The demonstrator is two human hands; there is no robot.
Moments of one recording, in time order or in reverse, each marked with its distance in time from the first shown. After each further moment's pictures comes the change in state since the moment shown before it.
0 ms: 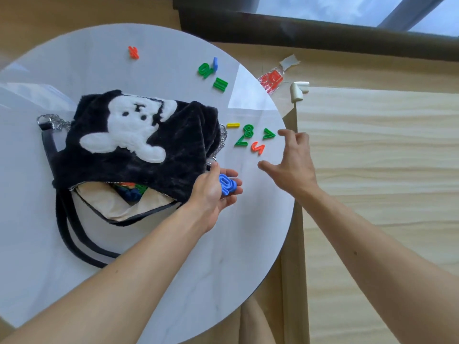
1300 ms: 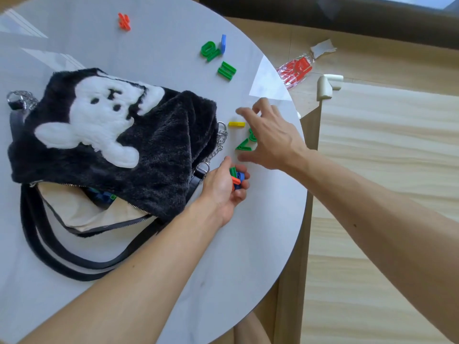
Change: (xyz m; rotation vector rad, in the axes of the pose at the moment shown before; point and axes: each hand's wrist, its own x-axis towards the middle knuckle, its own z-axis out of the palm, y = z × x) left_hand 0.083 -0.005 0.052 -0.296 0.115 -0.139; right_hand 0.108 -0.023 0.029 -0.298 -0.274 -0.599
